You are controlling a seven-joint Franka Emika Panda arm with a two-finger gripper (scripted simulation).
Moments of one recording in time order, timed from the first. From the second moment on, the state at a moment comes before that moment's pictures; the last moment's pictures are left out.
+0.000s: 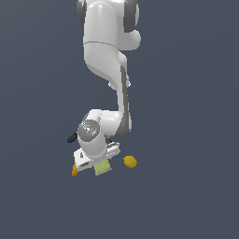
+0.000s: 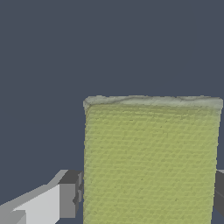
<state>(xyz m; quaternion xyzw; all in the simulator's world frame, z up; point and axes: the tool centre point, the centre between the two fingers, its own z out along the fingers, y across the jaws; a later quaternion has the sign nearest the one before) 0.095 -0.094 0.012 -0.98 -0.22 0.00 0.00</state>
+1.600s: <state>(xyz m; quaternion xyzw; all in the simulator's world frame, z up) 0.087 -0.008 0.294 -0.98 -0.22 0.00 0.00</state>
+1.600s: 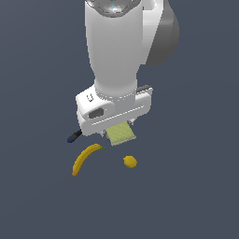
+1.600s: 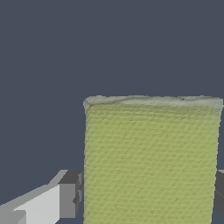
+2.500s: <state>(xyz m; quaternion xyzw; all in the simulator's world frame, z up) 0.089 0.034 0.432 -0.98 -0.22 0.00 0.00</state>
